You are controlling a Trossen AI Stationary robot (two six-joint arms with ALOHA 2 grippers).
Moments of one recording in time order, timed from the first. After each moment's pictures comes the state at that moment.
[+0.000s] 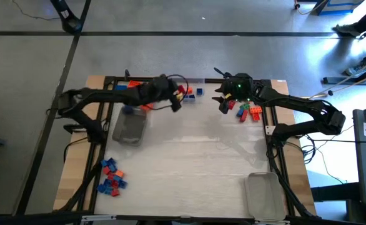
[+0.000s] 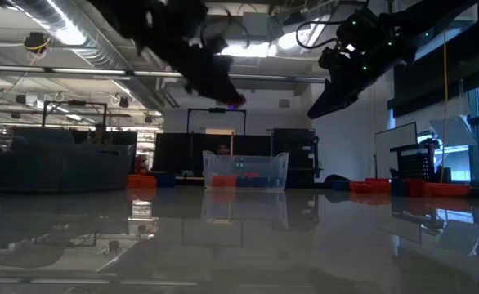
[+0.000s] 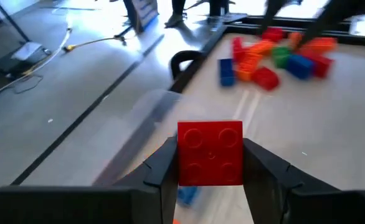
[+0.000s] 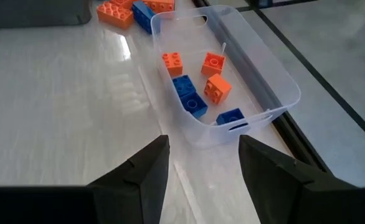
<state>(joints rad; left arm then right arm) 0.36 1.56 1.00 0.09 -0.23 0.09 -0.57 1.23 0.79 -0.15 -0.14 -0.21</state>
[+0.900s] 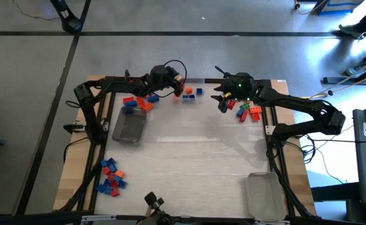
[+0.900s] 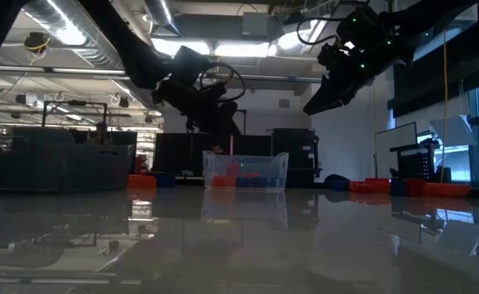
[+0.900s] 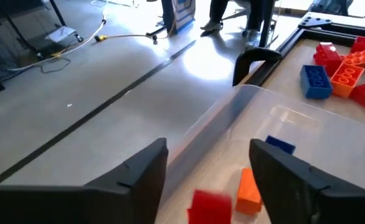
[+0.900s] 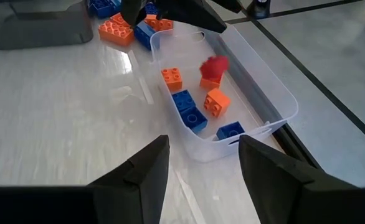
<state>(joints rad) 0.61 1.81 1.01 0.40 -0.11 0.06 -0.57 1.23 0.79 -0.10 -0.15 -0.18</state>
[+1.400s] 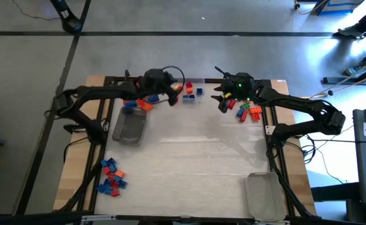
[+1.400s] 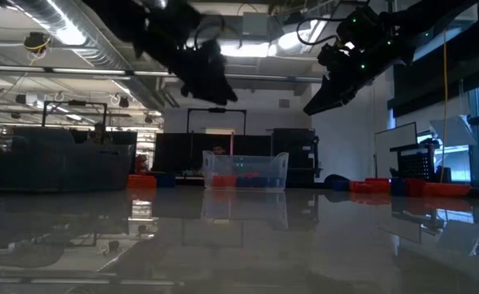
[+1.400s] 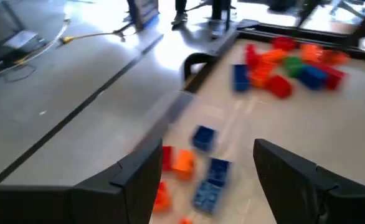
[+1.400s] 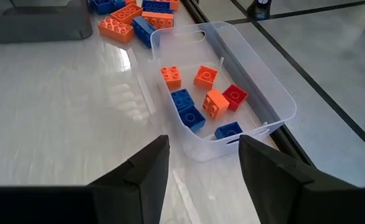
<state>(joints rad) 0.45 1.51 1.01 0.04 -0.11 0.07 -0.57 1.23 0.79 -0.11 -0.15 -0.21</state>
